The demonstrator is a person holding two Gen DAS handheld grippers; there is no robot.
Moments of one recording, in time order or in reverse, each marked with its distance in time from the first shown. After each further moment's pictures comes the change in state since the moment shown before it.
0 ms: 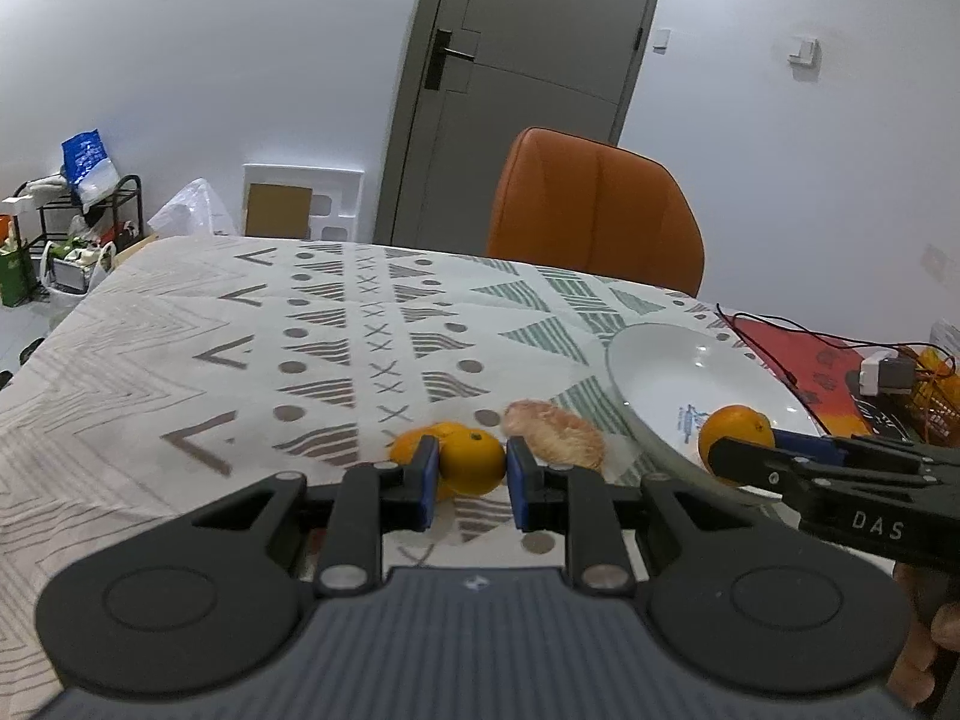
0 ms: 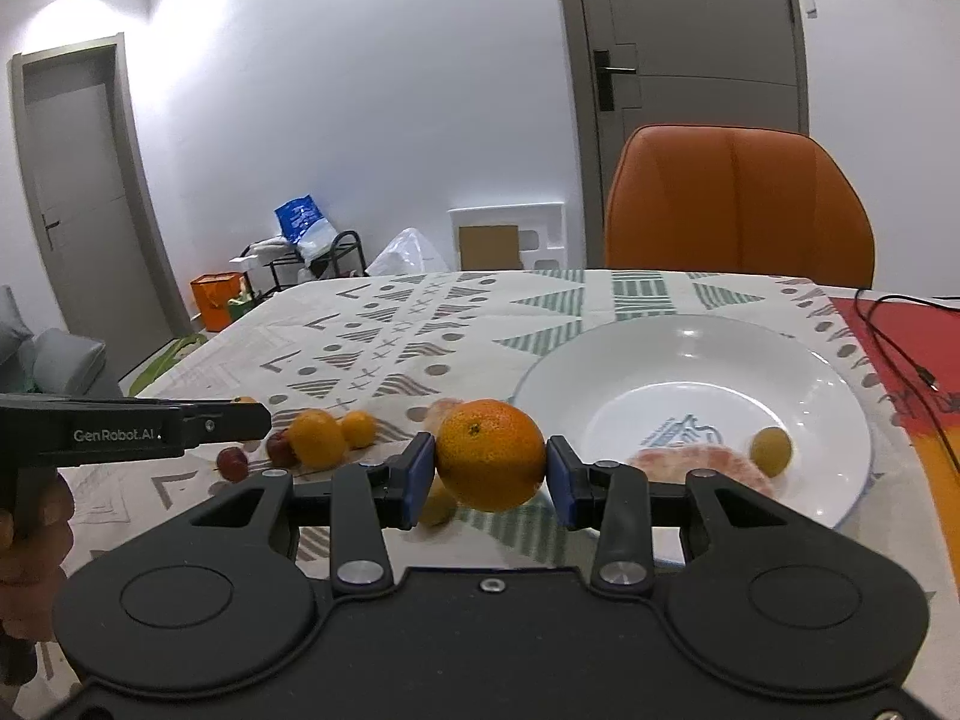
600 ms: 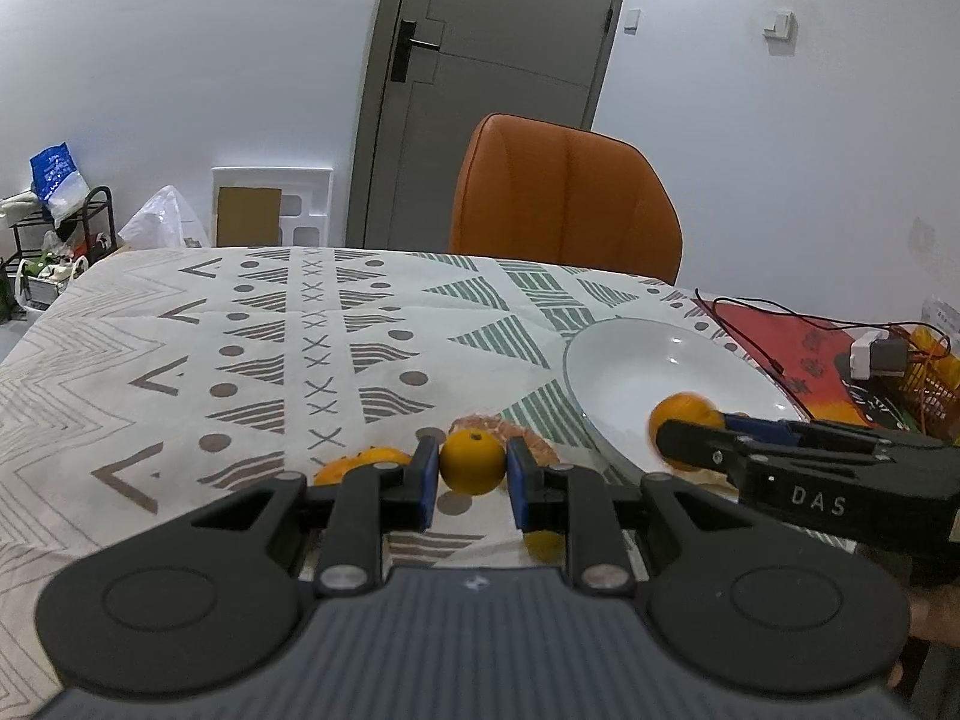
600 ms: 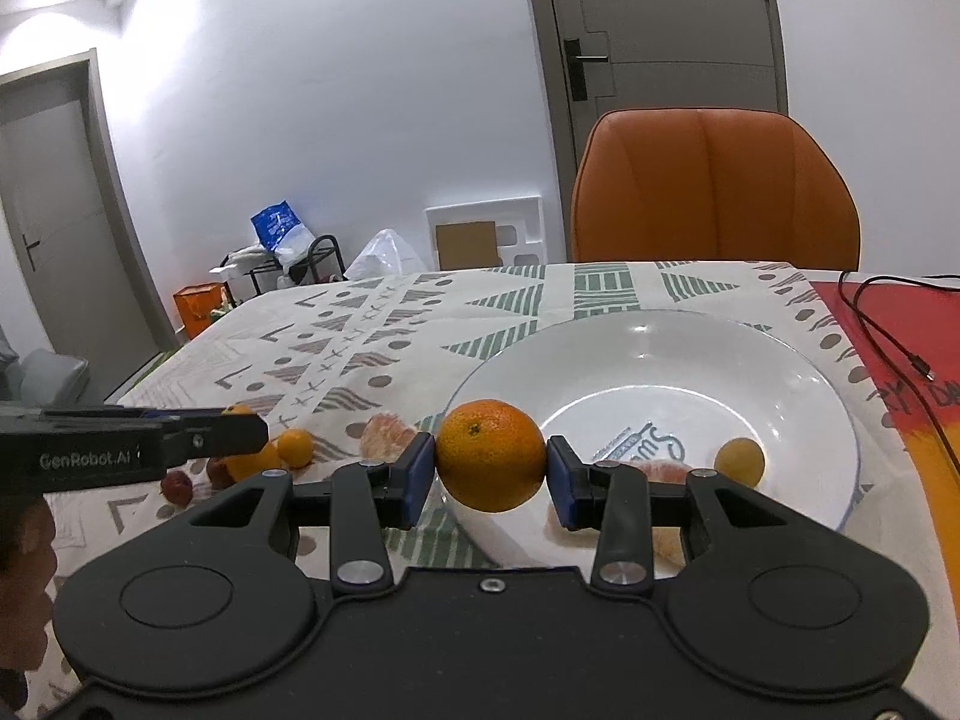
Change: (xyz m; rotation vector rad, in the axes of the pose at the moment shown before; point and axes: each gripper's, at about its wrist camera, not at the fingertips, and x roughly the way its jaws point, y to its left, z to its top) left arm 0.028 -0.026 0.010 0.048 0.022 -0.027; right arm 0.026 -0.032 0.005 0.051 0.006 -0.015
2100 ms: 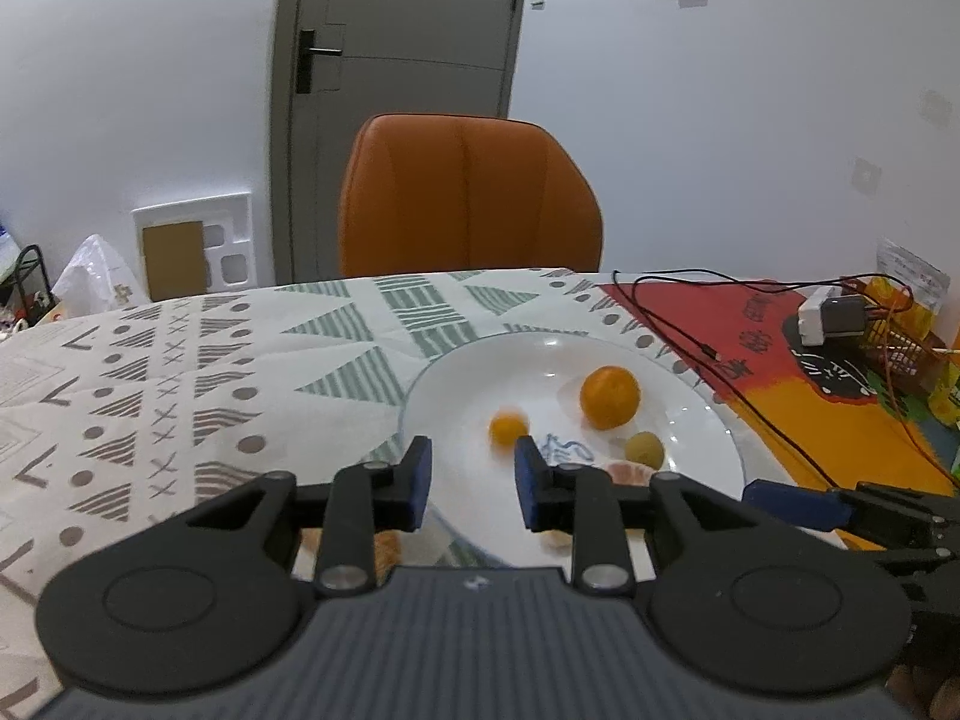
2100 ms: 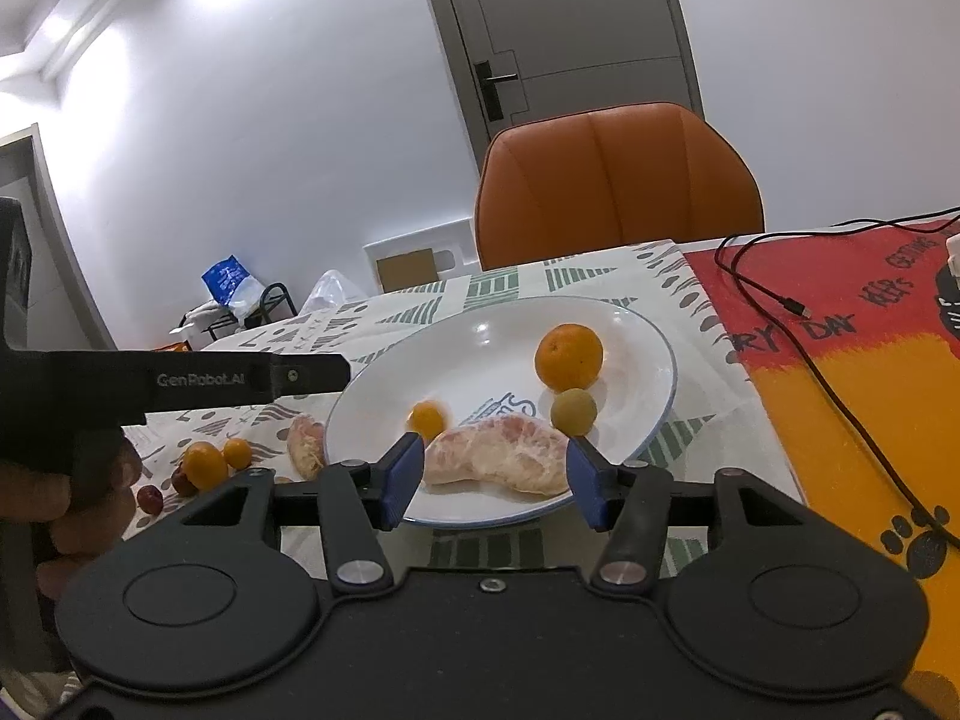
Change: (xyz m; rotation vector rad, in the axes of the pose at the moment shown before) left arm 0.037 -0.078 0.022 0.135 0.015 -0.075; right arm -0.055 -0.056 -0.025 0.139 -0.051 -0.073
